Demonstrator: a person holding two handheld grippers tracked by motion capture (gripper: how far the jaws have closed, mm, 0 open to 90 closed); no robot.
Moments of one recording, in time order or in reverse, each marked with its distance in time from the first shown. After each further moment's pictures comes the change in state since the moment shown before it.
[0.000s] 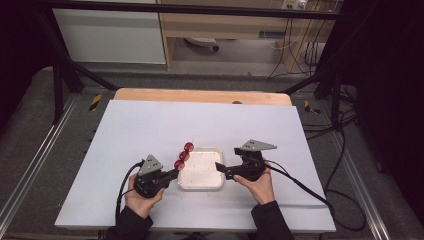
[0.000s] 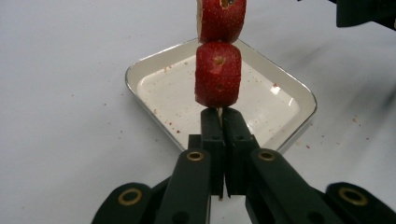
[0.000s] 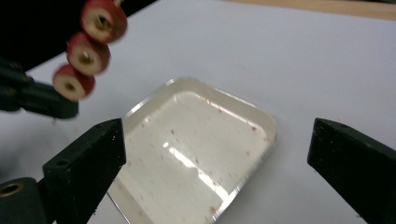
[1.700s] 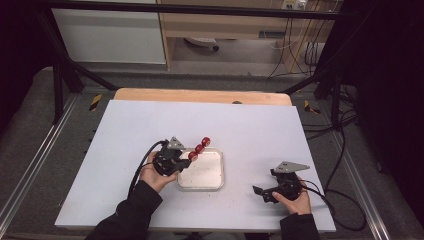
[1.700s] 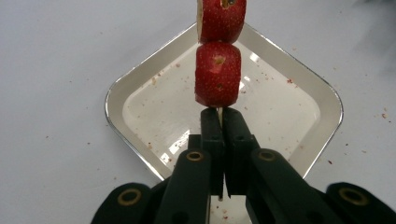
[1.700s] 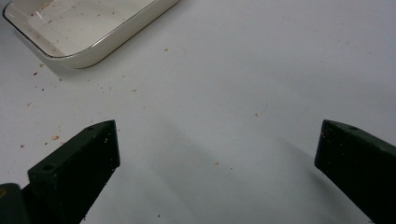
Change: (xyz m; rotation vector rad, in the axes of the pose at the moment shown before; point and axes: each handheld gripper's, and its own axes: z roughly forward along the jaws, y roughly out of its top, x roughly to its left) left arm 0.002 0.057 0.054 0.275 -0.040 0.096; right arm -0.059 -0.080 -0.067 0.171 -0.085 -0.033
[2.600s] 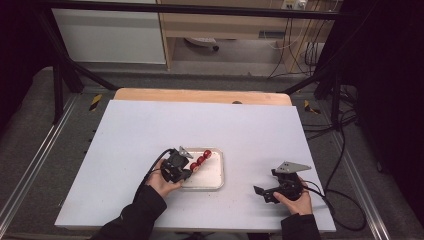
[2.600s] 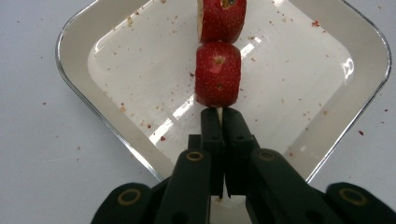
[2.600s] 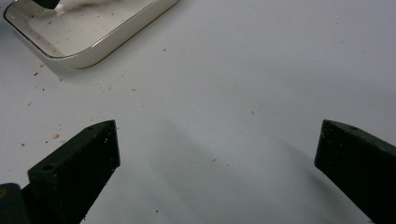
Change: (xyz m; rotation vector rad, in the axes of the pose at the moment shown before) left arm -0.011 -0.012 0.027 0.167 0.042 -0.005; right arm -0.001 -0.001 -0.002 -0.007 -0.002 0.004
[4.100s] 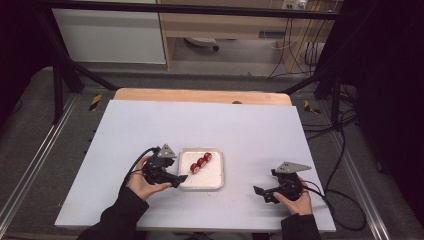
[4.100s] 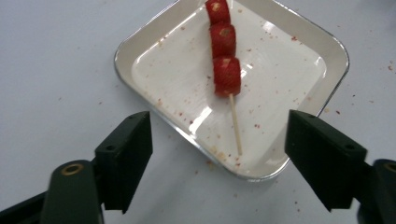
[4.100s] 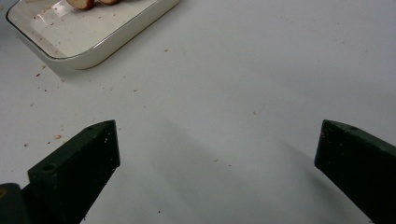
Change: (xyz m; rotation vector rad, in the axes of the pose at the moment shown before) left arm 0.025 -0.028 -0.042 -0.155 -0.044 0.046; right arm 0.001 0.000 0.000 -0.001 0.004 0.008
